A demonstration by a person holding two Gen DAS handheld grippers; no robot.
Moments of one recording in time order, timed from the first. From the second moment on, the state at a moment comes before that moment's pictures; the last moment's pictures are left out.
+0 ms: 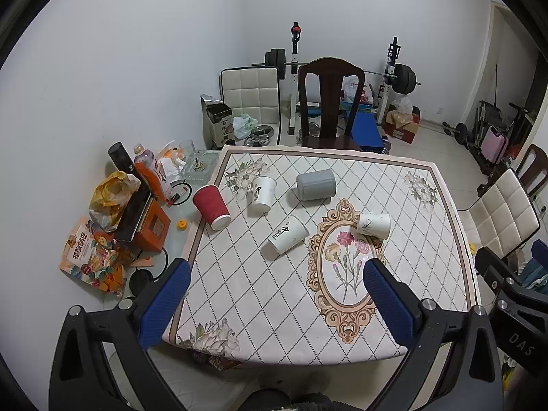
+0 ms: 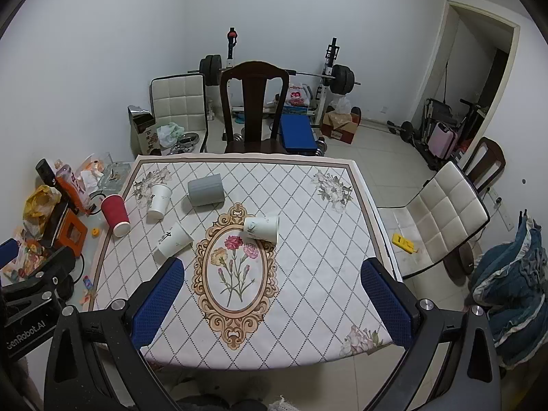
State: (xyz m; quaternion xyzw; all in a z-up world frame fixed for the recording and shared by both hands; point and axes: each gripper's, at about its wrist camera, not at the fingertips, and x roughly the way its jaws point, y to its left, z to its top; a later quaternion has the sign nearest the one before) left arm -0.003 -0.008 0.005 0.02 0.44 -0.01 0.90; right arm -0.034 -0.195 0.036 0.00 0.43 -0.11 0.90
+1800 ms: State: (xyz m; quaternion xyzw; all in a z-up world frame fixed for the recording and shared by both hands) left arm -0.004 0.001 0.006 0.02 0.44 -0.01 0.90; right arm -0.026 -0.176 0.043 -0.01 0.43 -0.10 0.90
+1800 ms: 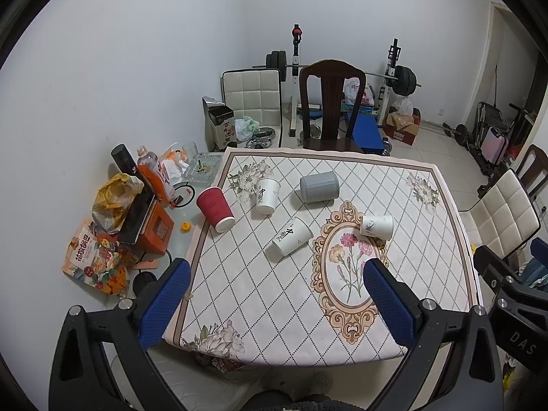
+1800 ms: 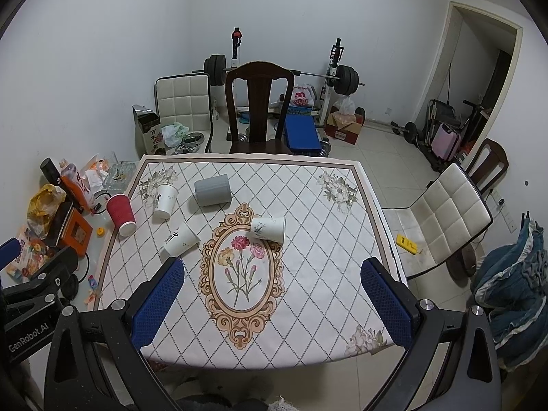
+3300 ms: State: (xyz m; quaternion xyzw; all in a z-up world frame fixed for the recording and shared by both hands) left arm 0.167 -0.130 -0.235 0.16 0.61 -0.08 0.77; right arm 0.101 -0.344 -0.265 0.09 0.67 -0.22 0.70
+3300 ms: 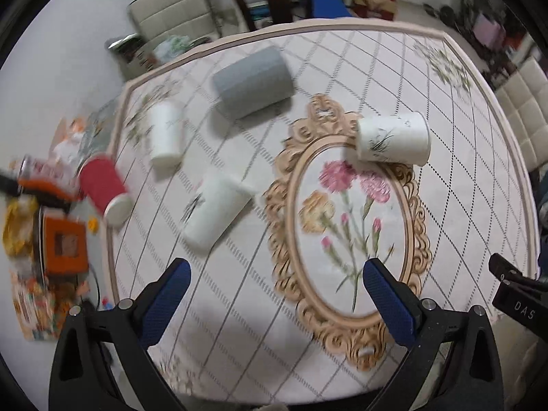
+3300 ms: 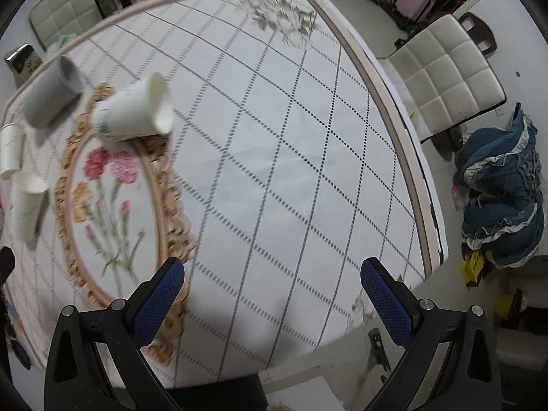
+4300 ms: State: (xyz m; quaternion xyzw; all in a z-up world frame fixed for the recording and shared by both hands) left arm 0.211 -0.309 -0.337 0.55 0.46 -0.28 0.64; right arm 0.126 -0.479 -0.370 0.19 0.71 -0.25 0.63
